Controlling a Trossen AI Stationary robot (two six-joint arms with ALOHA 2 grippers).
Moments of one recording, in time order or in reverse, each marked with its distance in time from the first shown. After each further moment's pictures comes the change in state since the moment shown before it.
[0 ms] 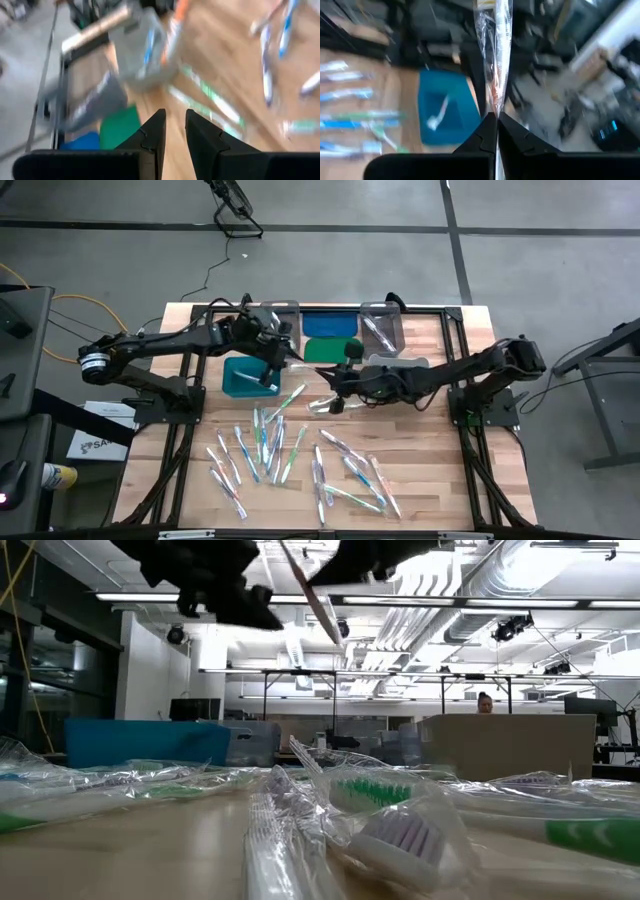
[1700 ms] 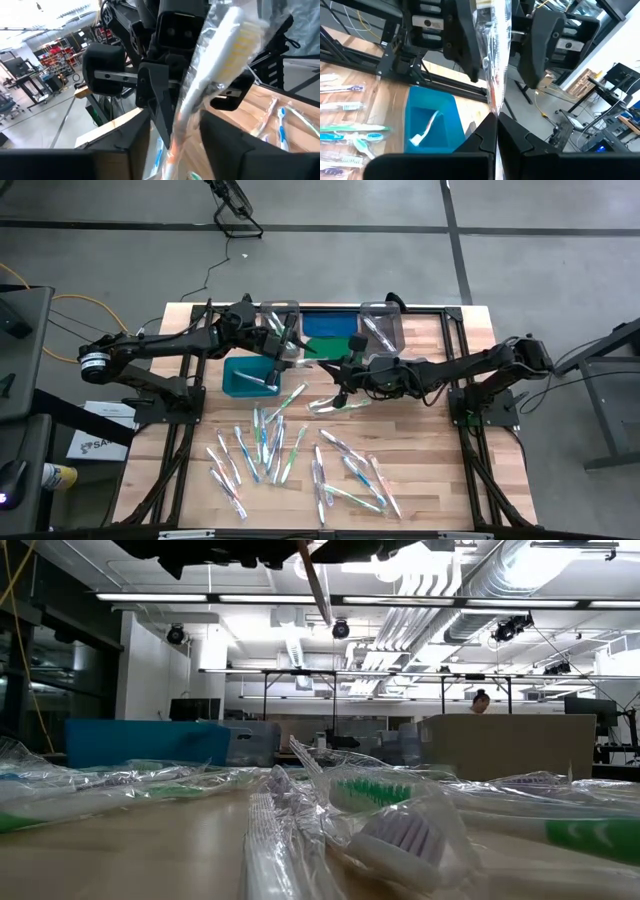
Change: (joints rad) left arm -0.041 0.000 0.000 0.472 0.190 -0.239; right arm -0.026 -0.056 0.000 0.034 -0.017 -0.104
